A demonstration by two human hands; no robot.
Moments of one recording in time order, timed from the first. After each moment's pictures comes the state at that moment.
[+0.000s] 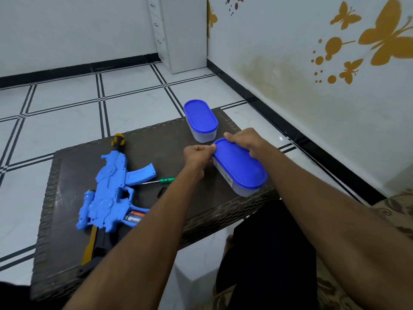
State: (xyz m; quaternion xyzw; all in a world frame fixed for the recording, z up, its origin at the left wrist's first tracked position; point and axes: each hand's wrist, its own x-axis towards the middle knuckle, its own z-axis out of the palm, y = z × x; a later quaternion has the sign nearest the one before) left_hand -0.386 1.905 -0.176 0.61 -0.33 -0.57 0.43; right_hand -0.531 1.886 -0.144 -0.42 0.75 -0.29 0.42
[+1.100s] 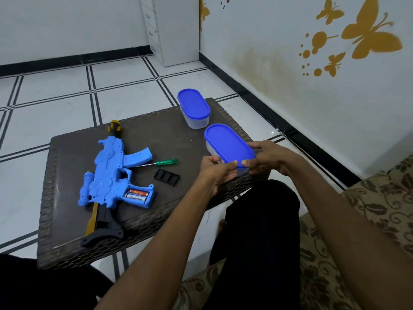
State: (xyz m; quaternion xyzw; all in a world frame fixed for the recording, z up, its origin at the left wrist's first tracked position) left_hand -0.410 2.010 -0.171 0.53 -0.29 -0.70 0.37; right_hand -0.582 2.010 -0.132 -0.47 0.66 -0.24 0.54
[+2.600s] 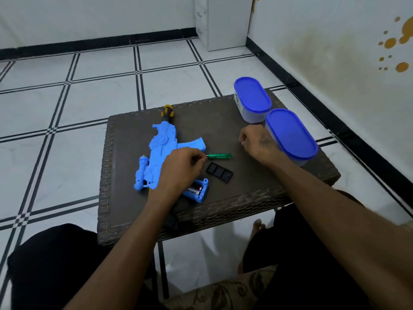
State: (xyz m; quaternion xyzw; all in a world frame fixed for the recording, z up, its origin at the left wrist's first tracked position) left_hand -0.205 1.995 -0.182 0.63 -0.71 -0.18 0.27; right_hand -0.425 1.906 -0.187 -0.74 0.66 -0.08 0.11
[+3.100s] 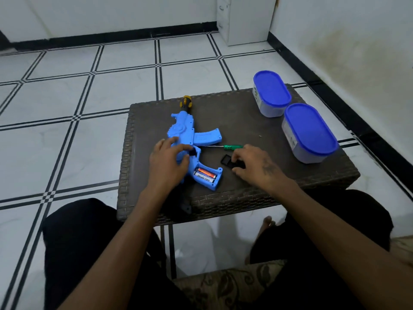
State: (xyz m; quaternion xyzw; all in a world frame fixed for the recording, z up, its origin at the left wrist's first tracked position) left_hand -0.145 2.019 -0.207 0.70 -0.66 -0.12 0.25; right_hand -0.380 1.998 -0.177 -0.79 0.58 -0.05 0.17
